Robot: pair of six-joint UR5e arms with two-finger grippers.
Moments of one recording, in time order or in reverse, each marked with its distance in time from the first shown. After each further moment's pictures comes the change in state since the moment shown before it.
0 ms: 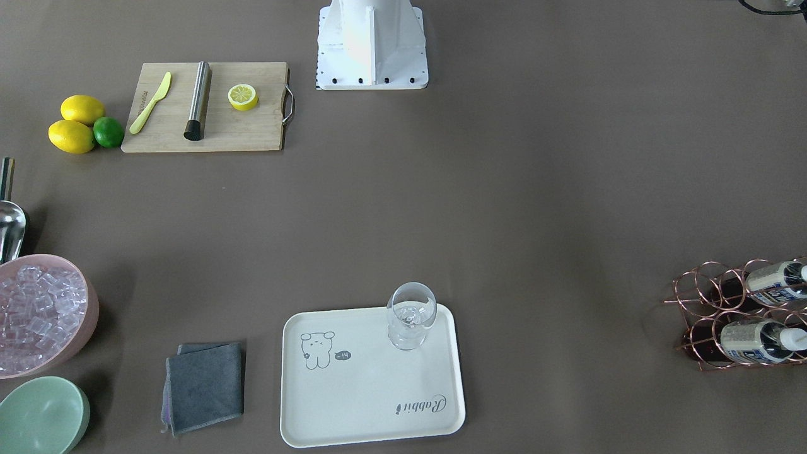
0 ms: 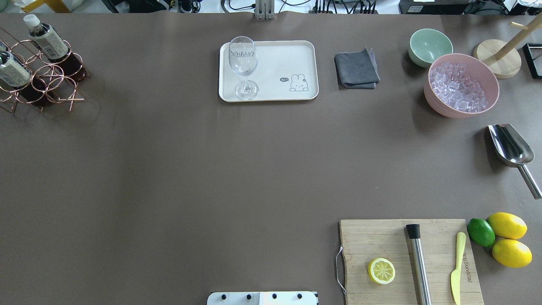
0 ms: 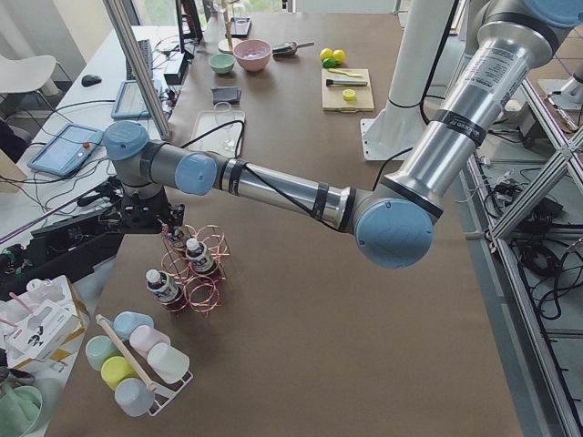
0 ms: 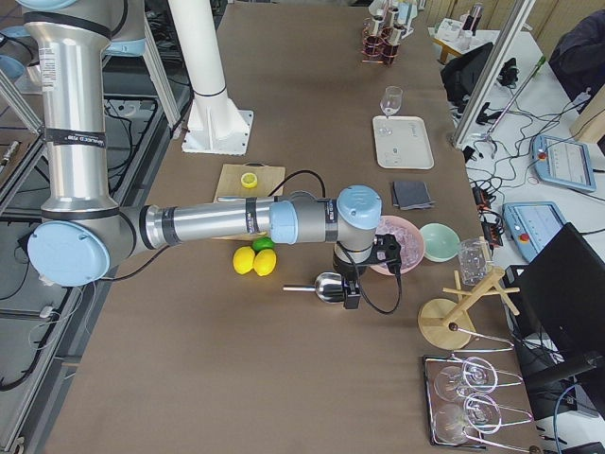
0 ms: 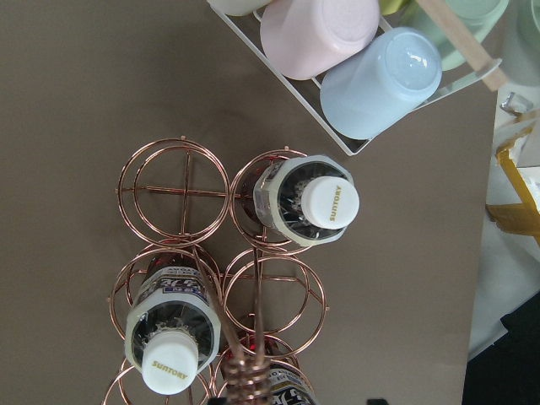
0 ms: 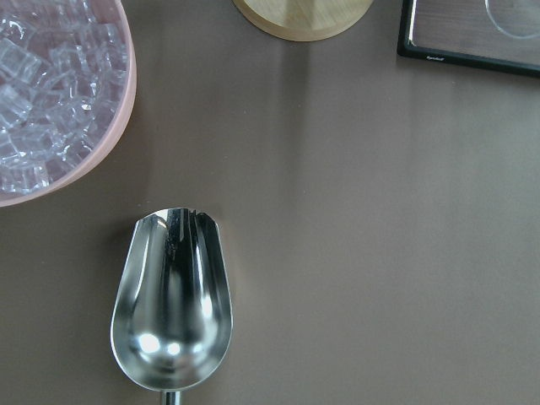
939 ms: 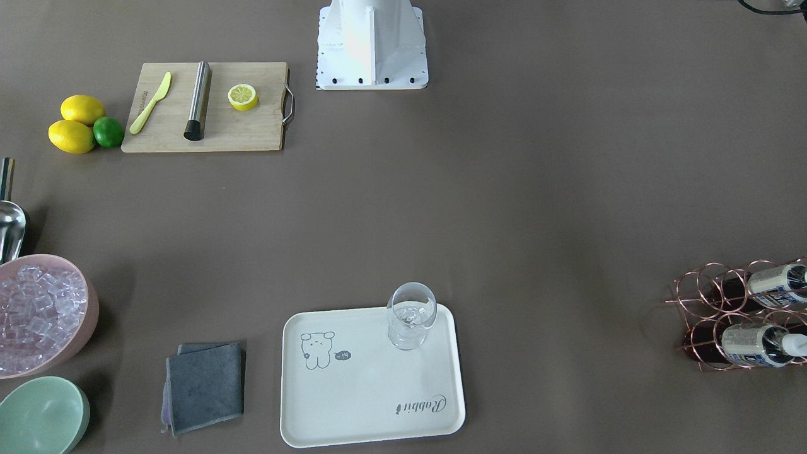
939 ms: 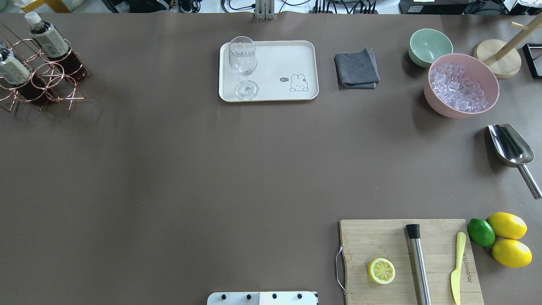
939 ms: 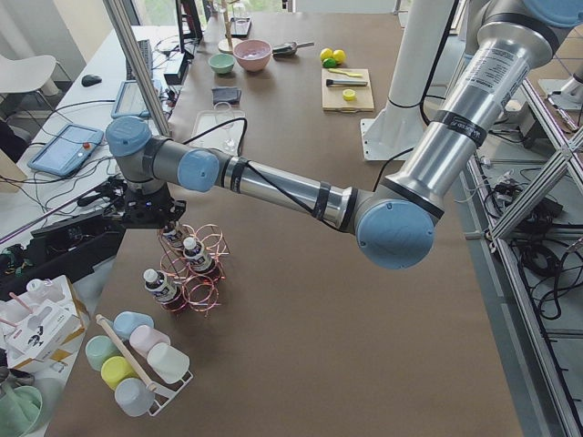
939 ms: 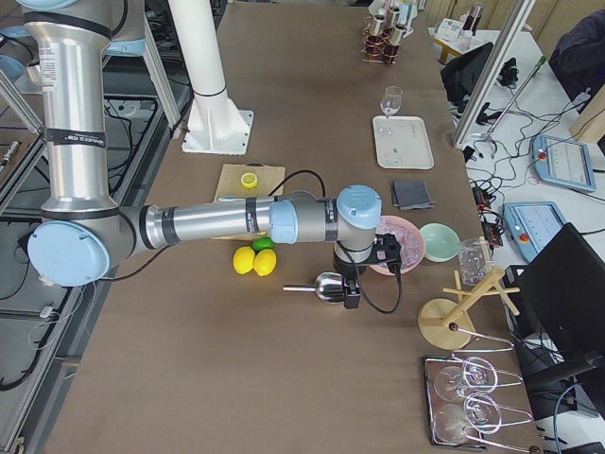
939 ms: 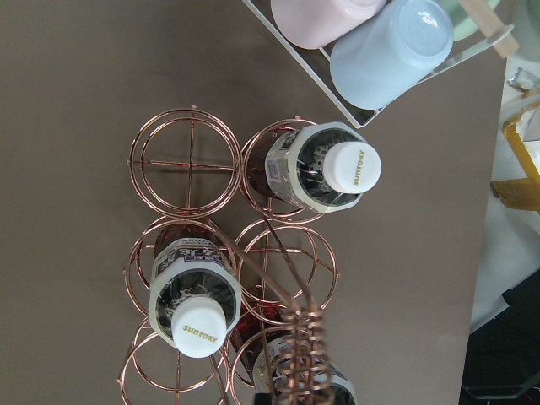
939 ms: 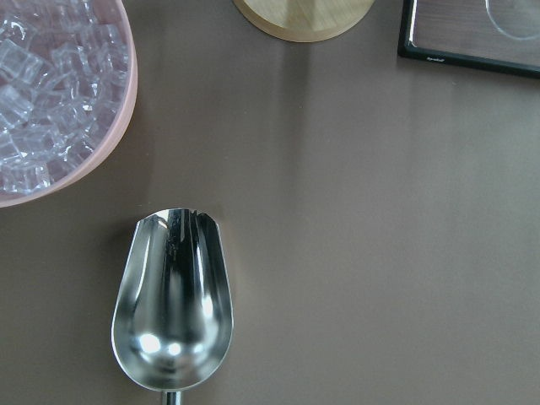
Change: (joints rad) left arm 0.002 0.008 -0.035 0.011 -0.031 -0.016; right arm 0.000 0.000 0.001 0.000 0.000 0.000
